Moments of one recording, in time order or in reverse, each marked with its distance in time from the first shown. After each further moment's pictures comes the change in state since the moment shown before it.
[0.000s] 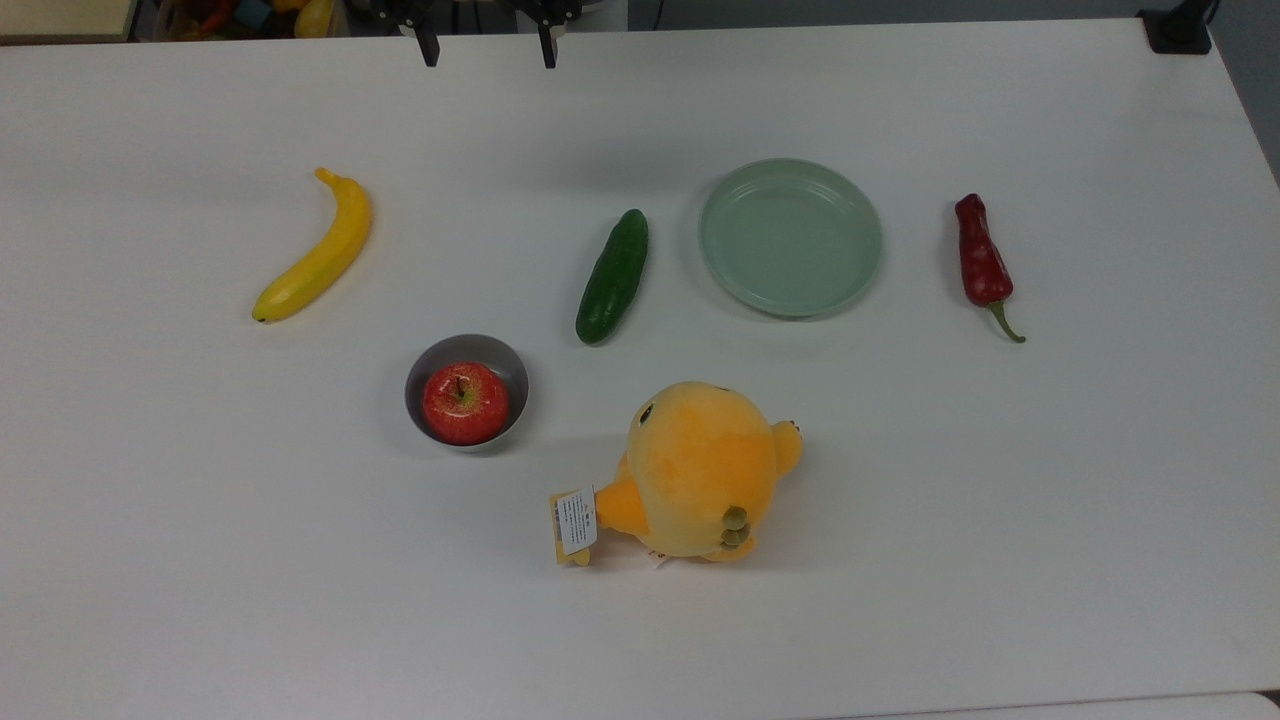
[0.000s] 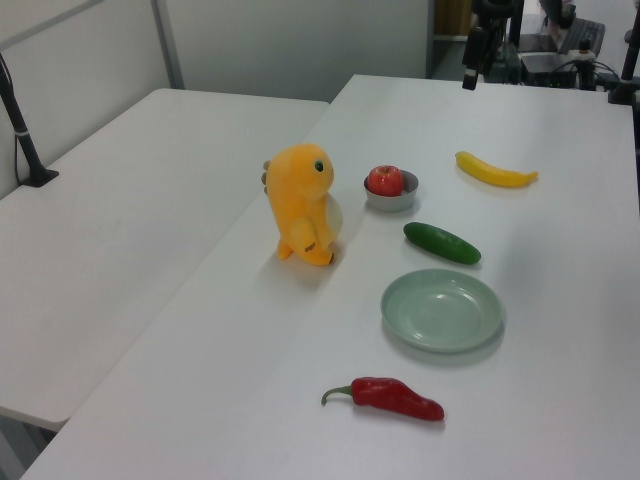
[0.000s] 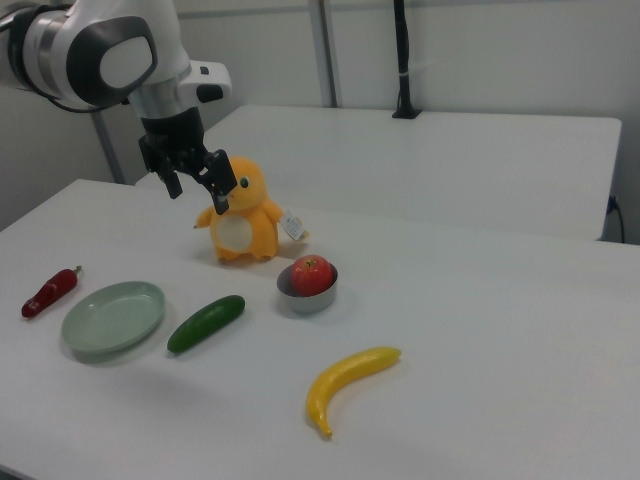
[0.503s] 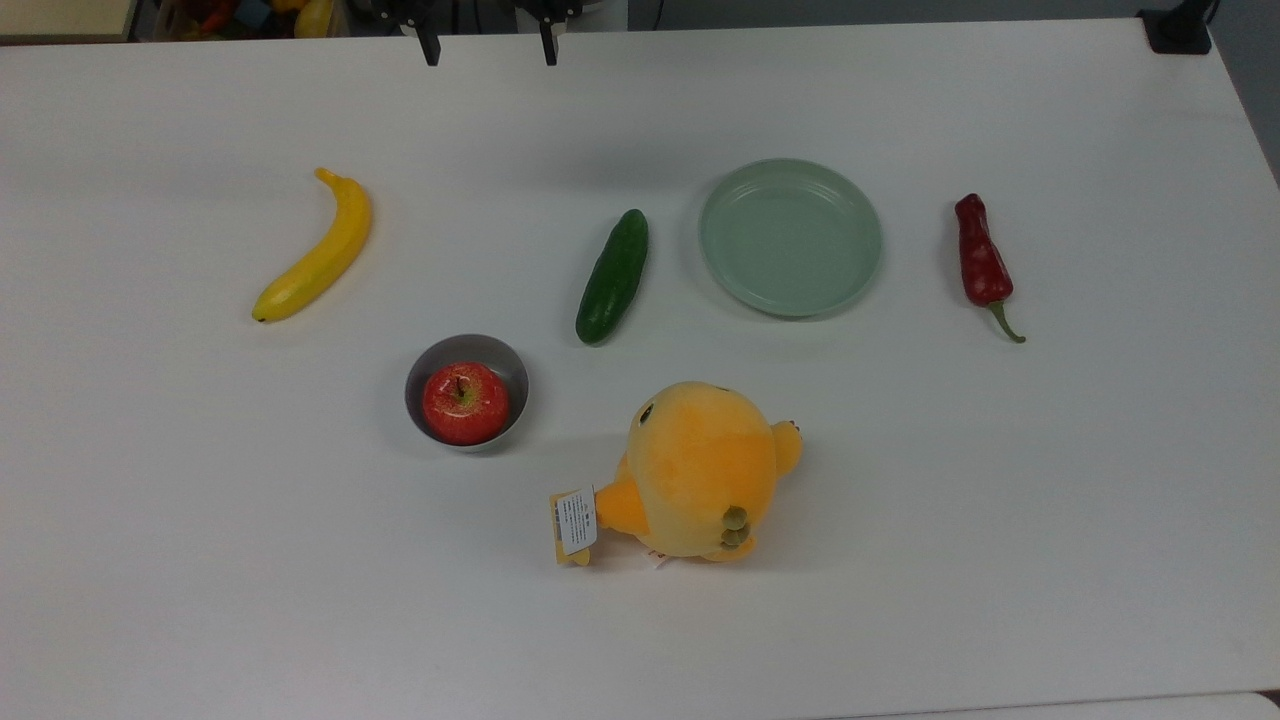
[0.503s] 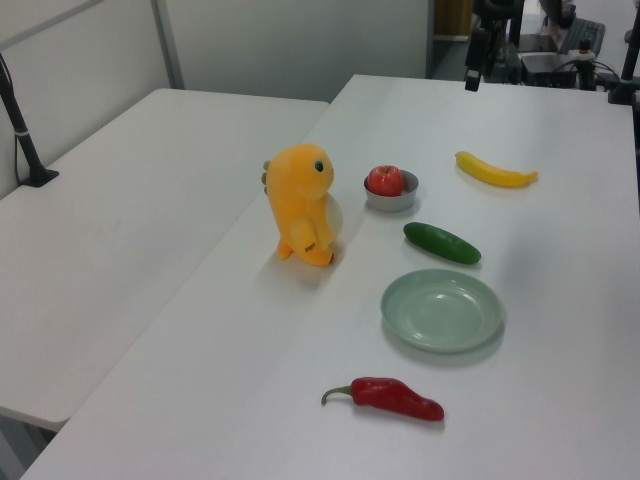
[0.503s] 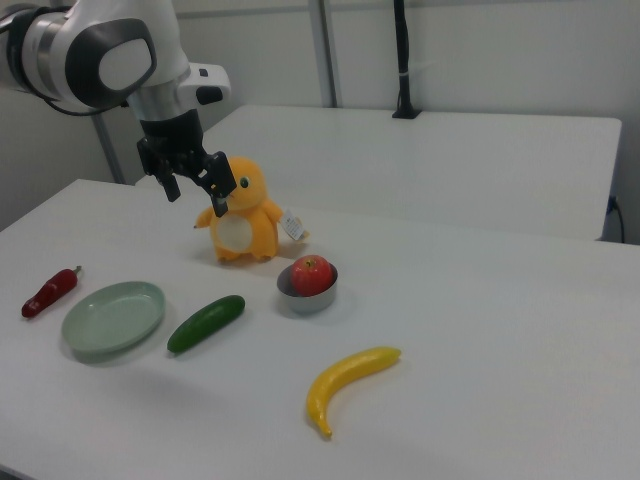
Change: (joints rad) arm 0.000 -0.007 0.000 -0.013 0.000 -0.002 -0.024
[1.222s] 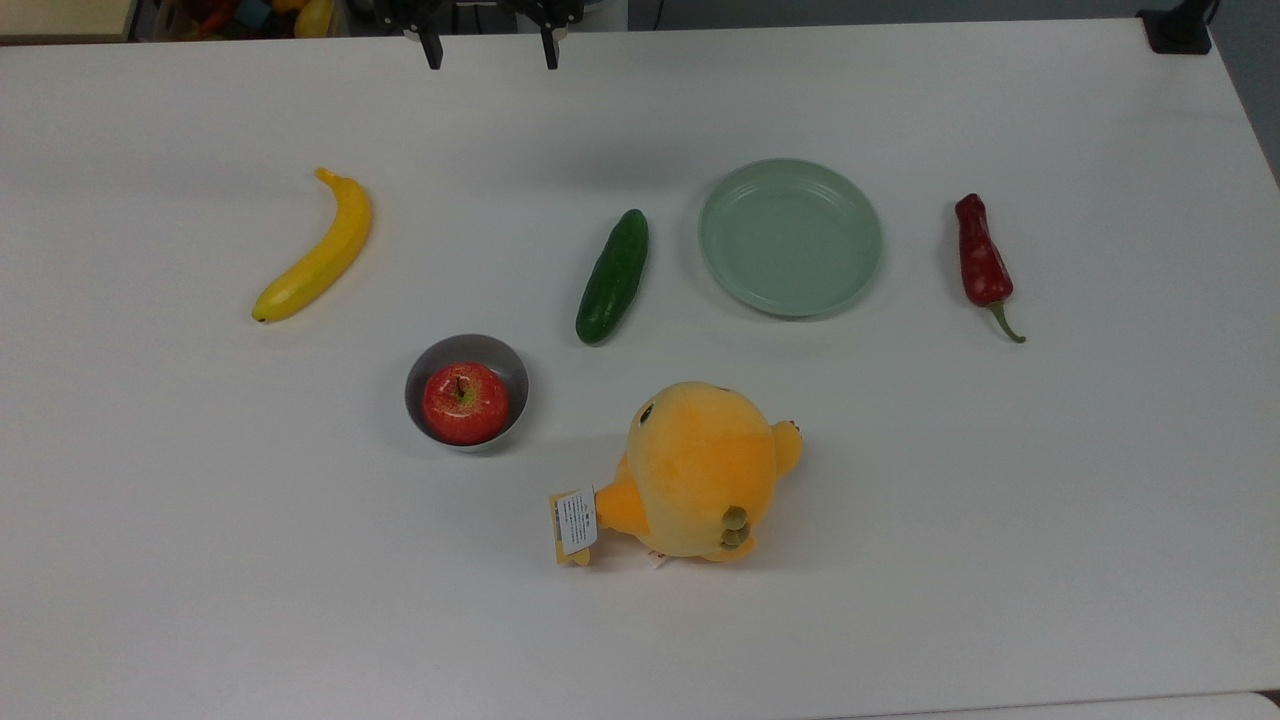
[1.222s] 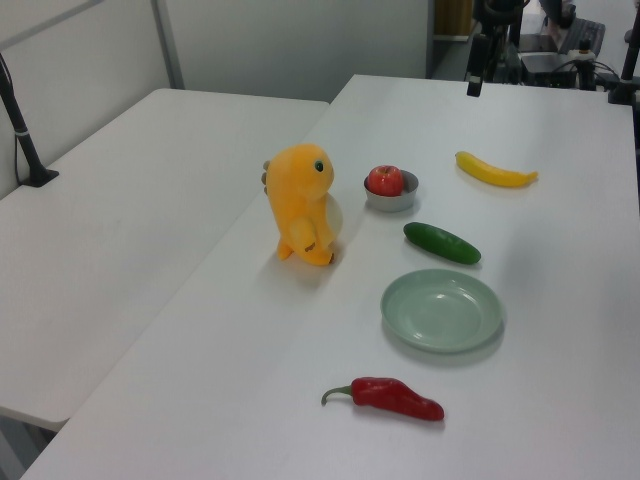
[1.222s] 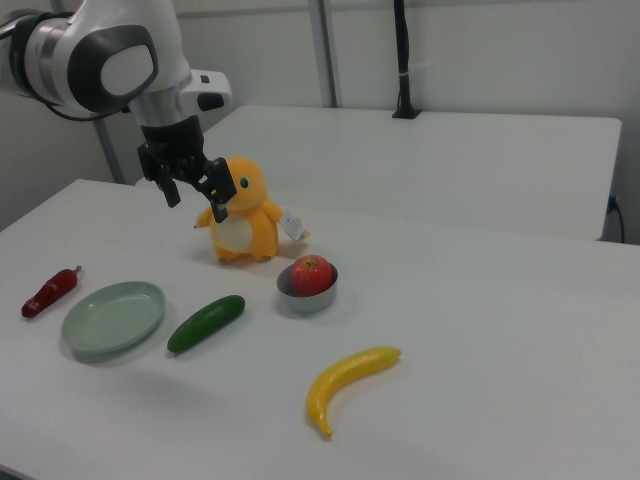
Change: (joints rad) arm -0.002 -0.001 0.001 -0.016 0.000 0.000 0.000
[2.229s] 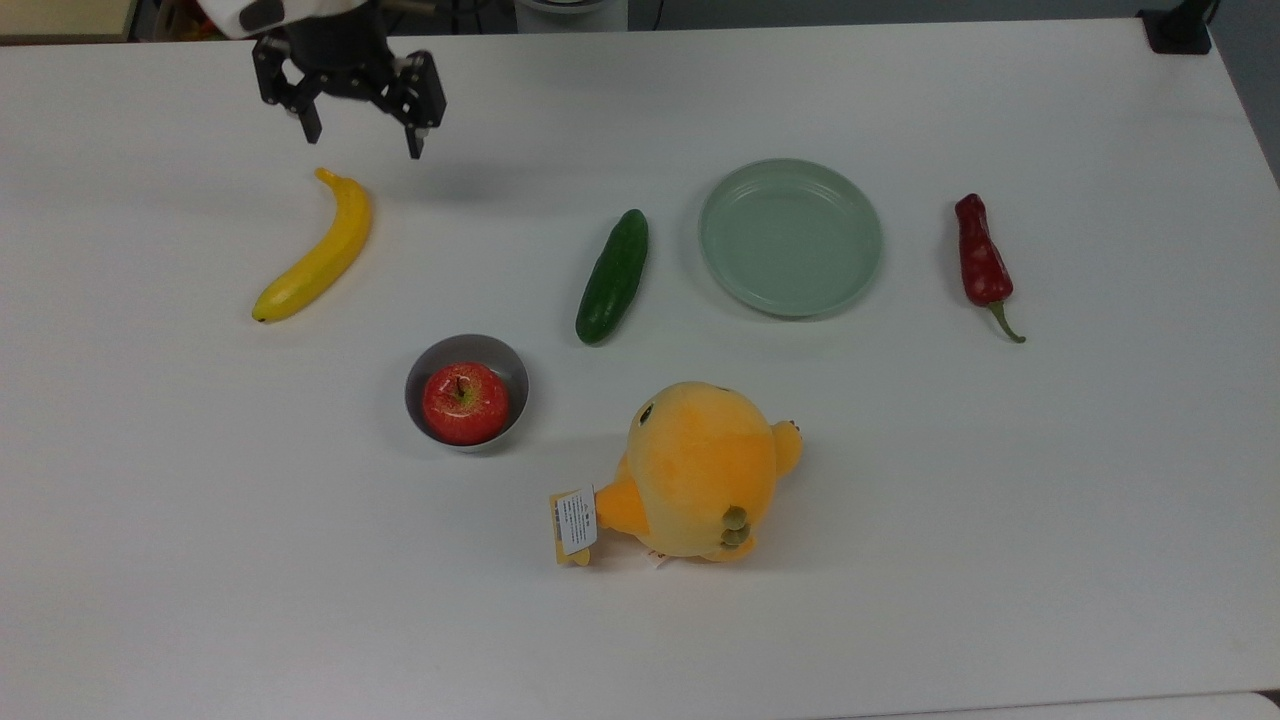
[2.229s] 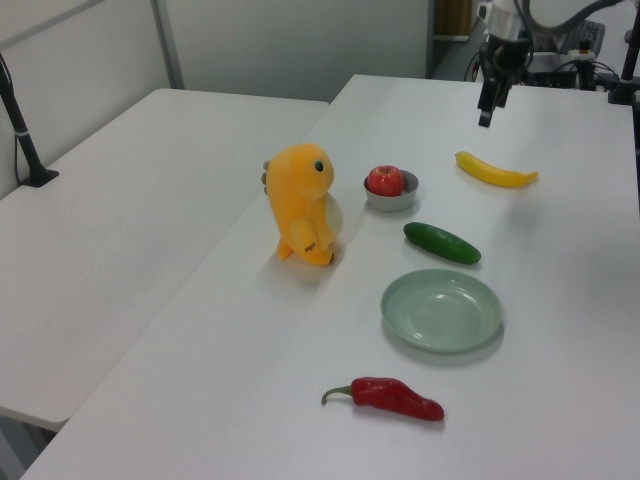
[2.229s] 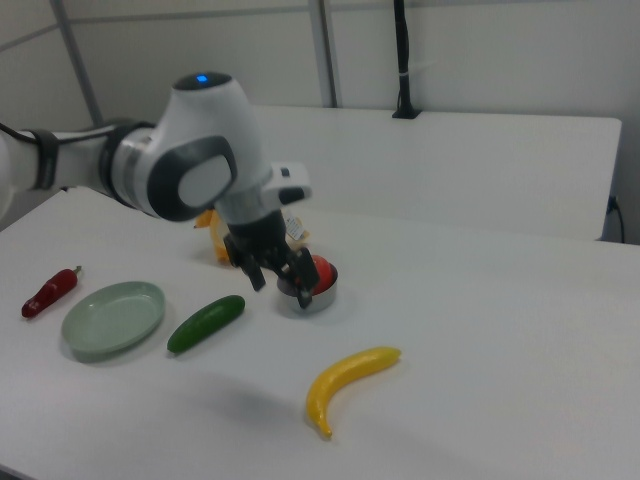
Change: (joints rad) arm -0.162 0.043 -0.026 -0.262 -0.109 0.330 -0.079
